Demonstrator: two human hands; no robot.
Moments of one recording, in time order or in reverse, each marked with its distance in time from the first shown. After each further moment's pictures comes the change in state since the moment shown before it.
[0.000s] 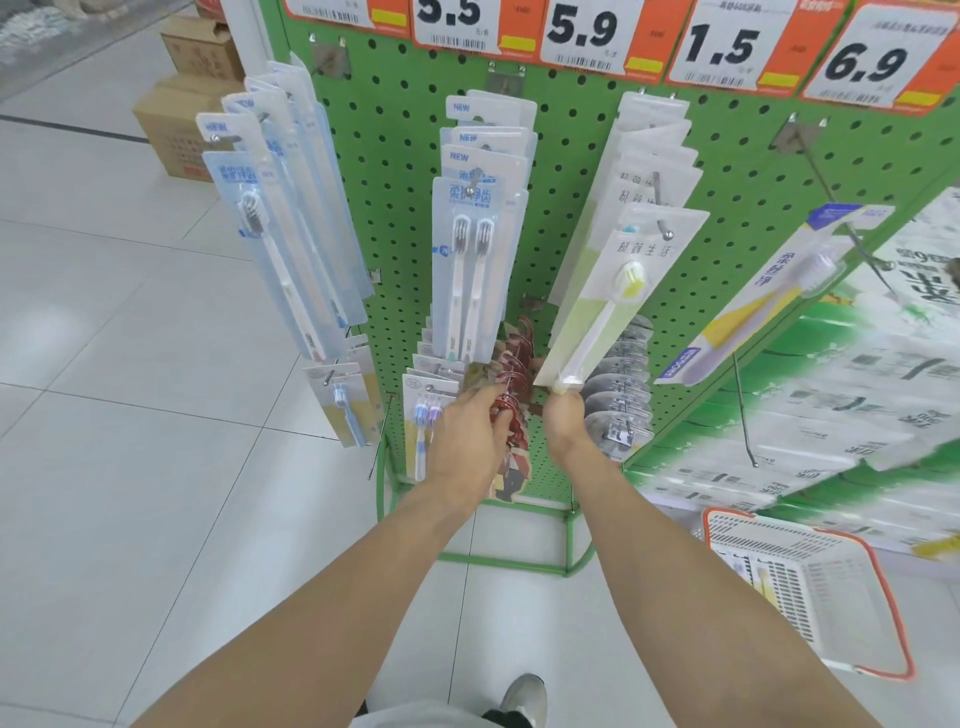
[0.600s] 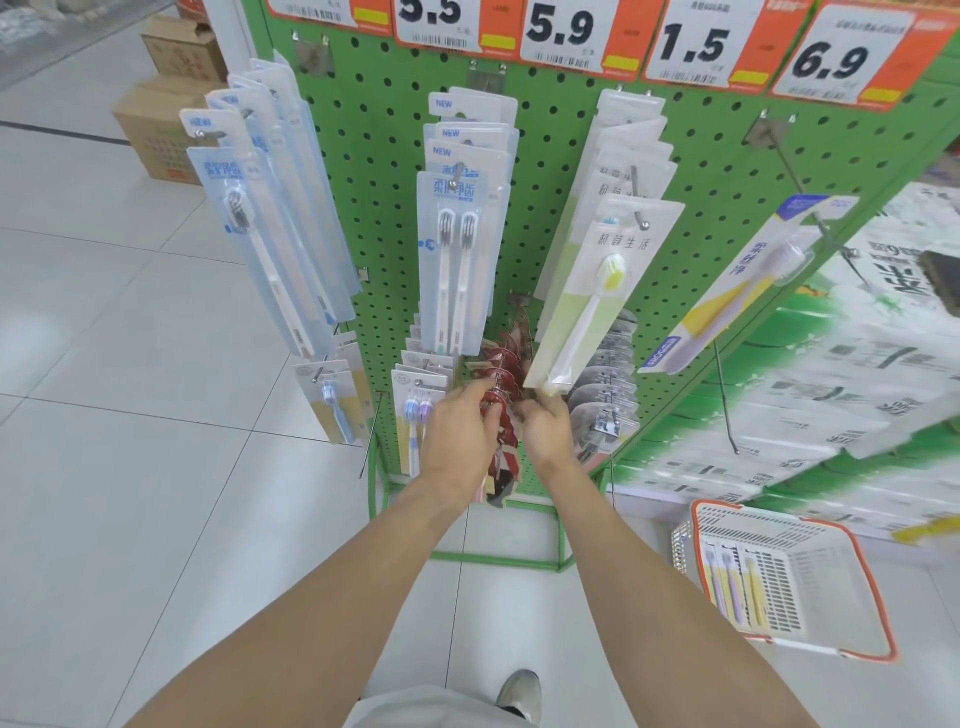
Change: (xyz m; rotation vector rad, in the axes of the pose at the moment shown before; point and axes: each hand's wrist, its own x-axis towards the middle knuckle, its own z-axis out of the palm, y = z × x) left_hand -0.002 0.003 0.004 -0.024 0.031 -0.007; right_hand -0.030 0.015 -0.005 0.173 -0.128 -0.111
